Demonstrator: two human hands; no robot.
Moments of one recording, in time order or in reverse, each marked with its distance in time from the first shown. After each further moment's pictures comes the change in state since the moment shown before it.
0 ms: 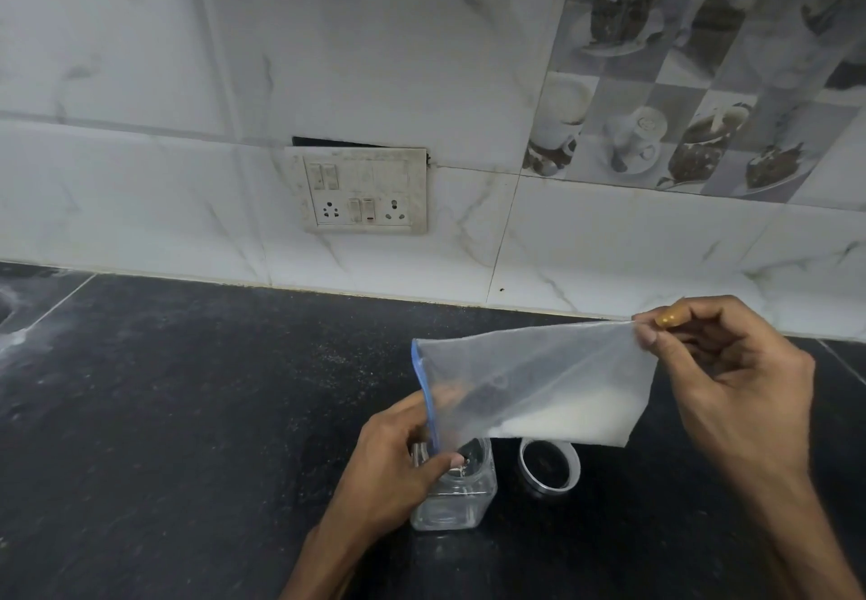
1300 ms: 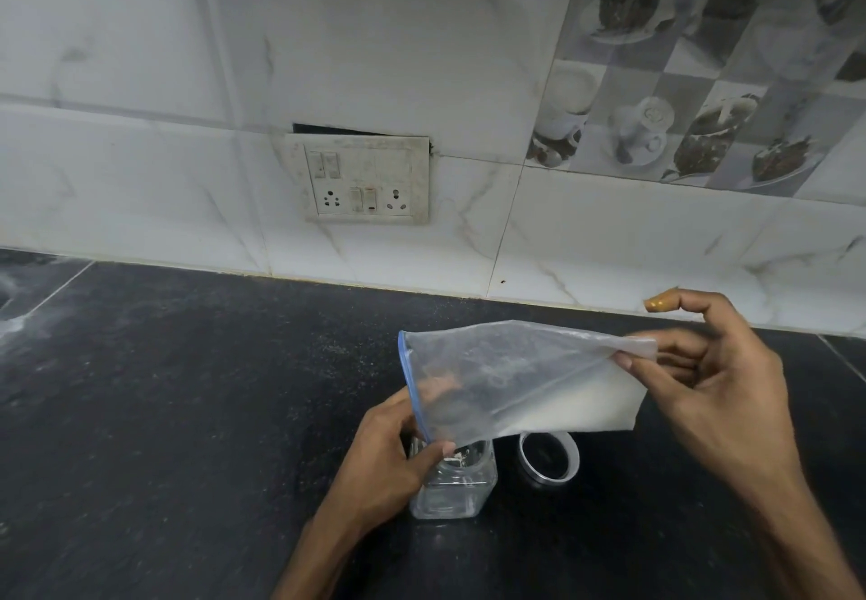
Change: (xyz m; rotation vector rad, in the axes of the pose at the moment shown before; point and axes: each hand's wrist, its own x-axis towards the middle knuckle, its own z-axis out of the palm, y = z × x) left_hand -0.004 -0.011 0.000 -0.062 0.013 -0.057; right_hand -0.006 -0.002 -0.001 0.027 -0.190 0.149
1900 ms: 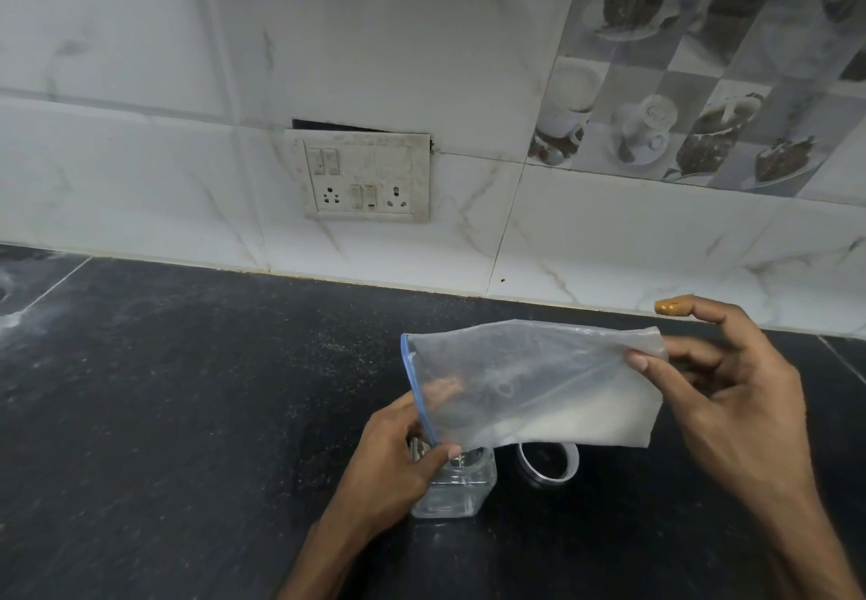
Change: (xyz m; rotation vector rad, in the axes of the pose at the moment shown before) left_hand -0.001 -0.003 0.006 0.014 0.003 0.000; right_hand -0.006 0.000 -0.001 0.024 0.049 -0.013
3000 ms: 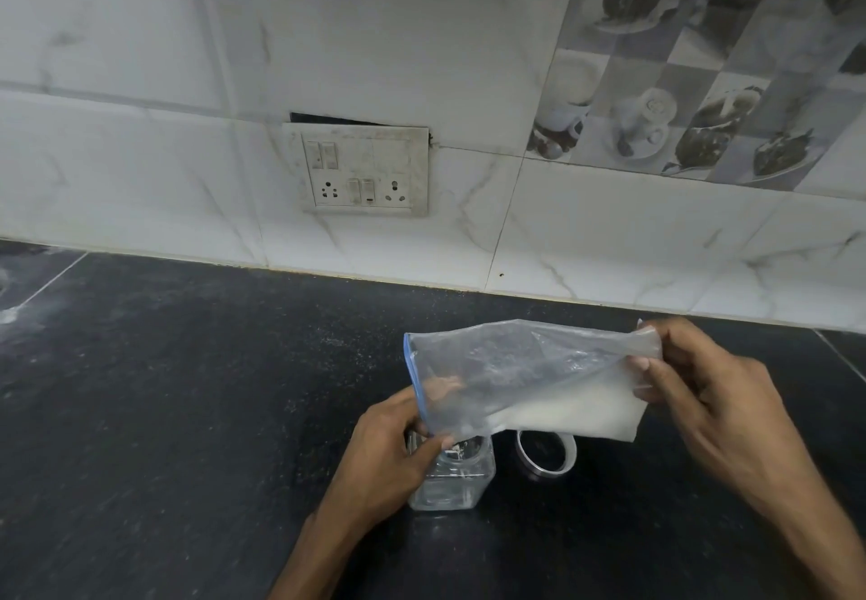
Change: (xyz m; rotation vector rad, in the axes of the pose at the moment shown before) left_hand -0.002 -0.006 -0.003 0.118 -0.033 0.001; right_hand -0.002 0.004 -0.011 -0.269 -0.252 -0.018
